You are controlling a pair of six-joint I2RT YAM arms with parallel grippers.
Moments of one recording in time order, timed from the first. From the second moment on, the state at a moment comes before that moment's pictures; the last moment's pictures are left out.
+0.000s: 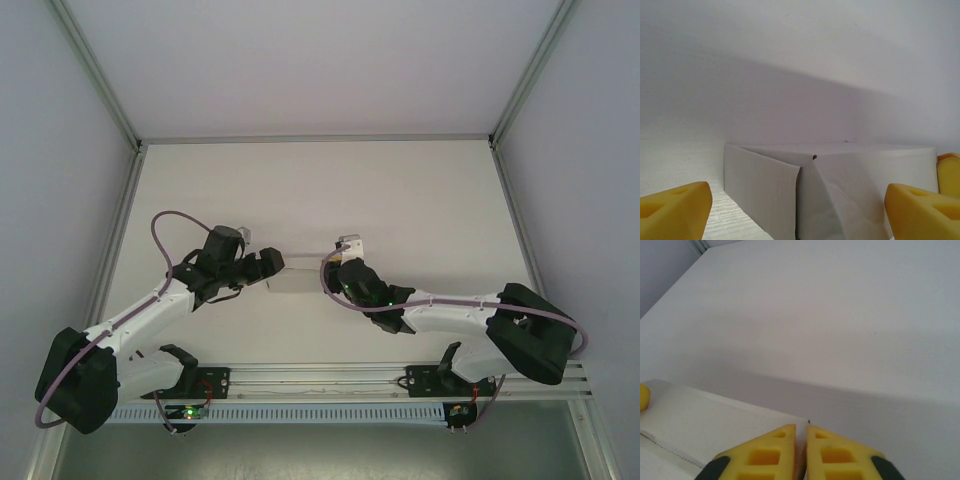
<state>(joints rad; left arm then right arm) -0.43 1.12 0.60 -0.30 0.32 -0.82 0.98 1.39 0.51 0.33 0.39 0.60</state>
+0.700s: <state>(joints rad) -0.39 1.04 0.42 -0.06 0.39 -0.87 0.99 1.40 0.53 0.31 0.42 0.57</state>
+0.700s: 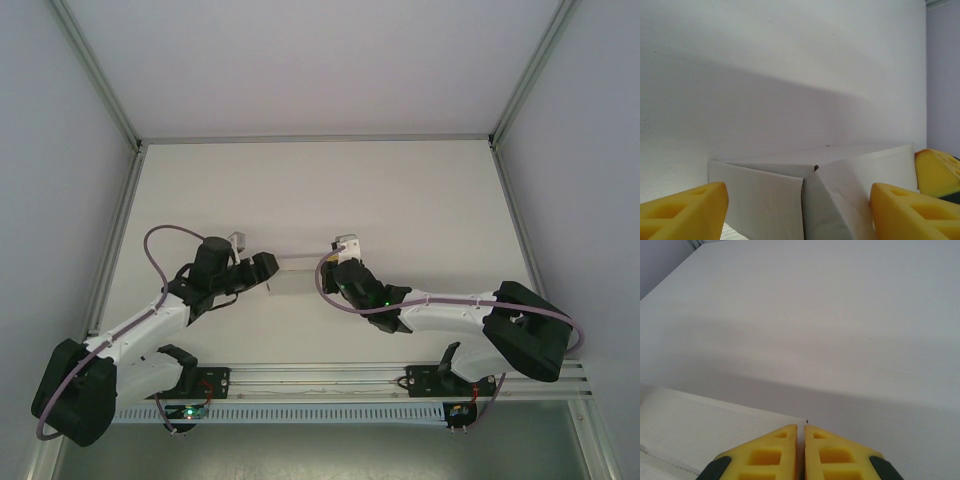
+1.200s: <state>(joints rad) -0.33 0.95 0.37 -0.05 0.41 -0.89 0.99 1.40 0.54 0.30 0.41 0.57</state>
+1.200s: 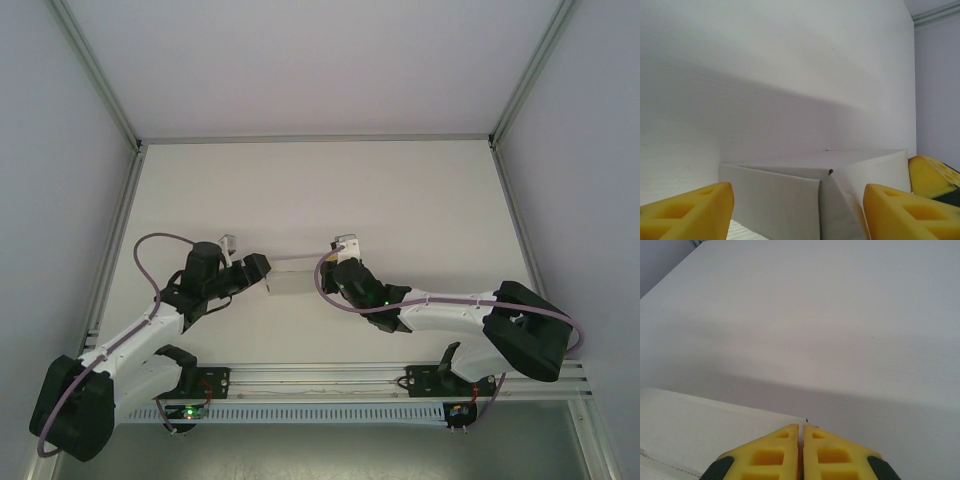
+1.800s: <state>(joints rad) -0.31 0.96 0.25 0.19 0.51 -0.90 0.99 1.40 0.55 0.28 0.42 0.57</state>
